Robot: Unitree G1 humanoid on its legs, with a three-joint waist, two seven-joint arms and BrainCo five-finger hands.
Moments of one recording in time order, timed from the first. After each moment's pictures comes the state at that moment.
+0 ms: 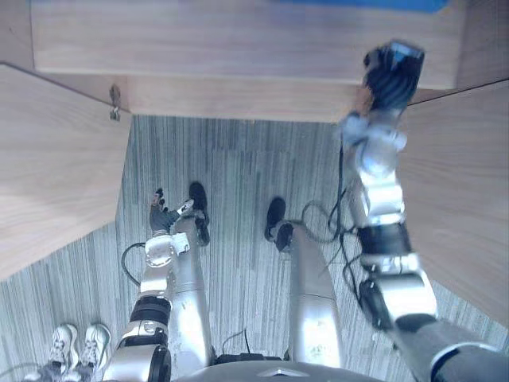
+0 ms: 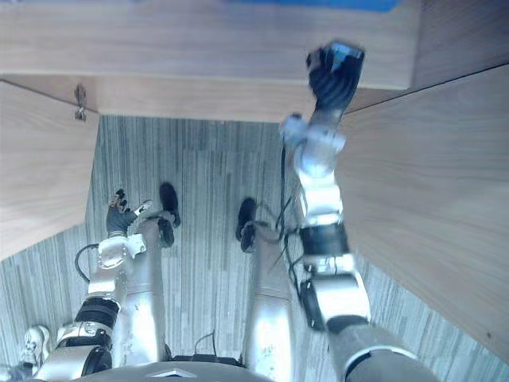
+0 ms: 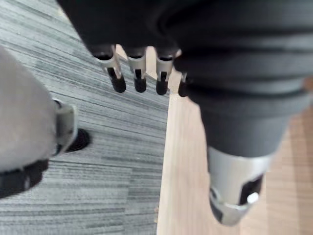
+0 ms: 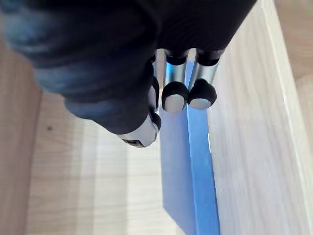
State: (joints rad) left arm -0.27 0.01 0.16 0.57 -0.07 -0.11 0.26; right arm -0.55 -0.18 0.00 -0.03 0.19 -0.18 -0.50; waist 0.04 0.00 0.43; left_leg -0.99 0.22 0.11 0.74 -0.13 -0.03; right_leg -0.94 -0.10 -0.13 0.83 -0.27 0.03
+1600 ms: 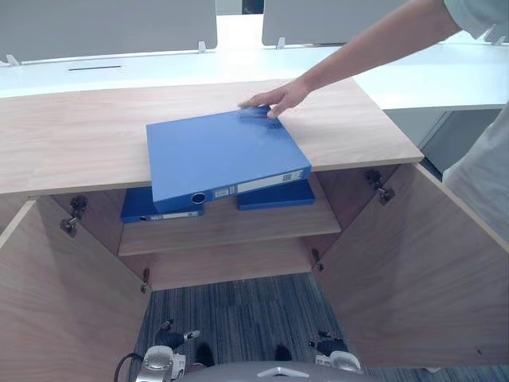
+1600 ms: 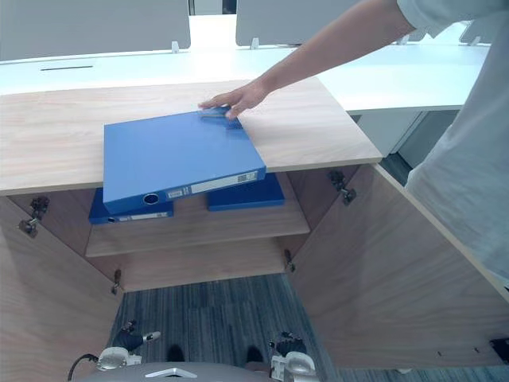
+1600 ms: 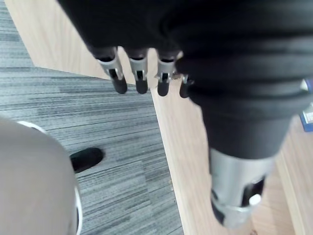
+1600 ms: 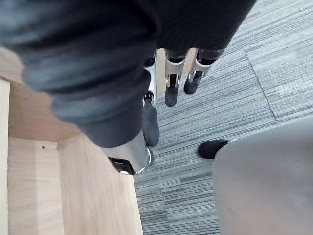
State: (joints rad) left arm 0.05 0.06 0.04 1.07 0.12 -0.05 0.17; right arm 0.03 -0.04 -0.25 1.08 -0.08 -0.02 -0.20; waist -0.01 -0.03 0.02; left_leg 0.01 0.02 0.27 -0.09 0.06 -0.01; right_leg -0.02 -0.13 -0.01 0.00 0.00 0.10
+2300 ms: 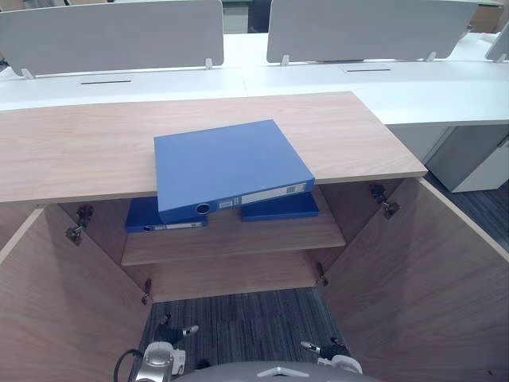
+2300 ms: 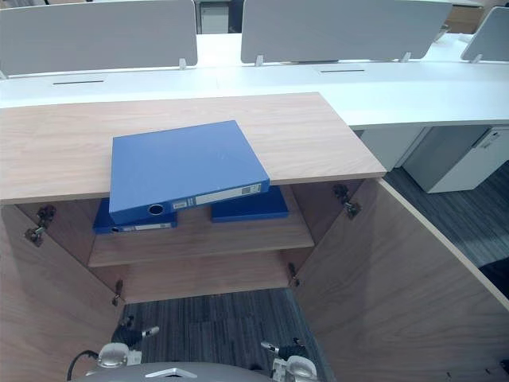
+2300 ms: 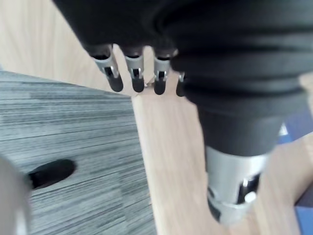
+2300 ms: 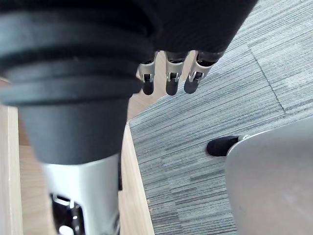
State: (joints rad) left arm 0.04 0.06 0.03 0.98 0.12 -0.05 0.22; right arm 0.03 -0.03 -0.30 1.10 -0.08 -0.02 -0.21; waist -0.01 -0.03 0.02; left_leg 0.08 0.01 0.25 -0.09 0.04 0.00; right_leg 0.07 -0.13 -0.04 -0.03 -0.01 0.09
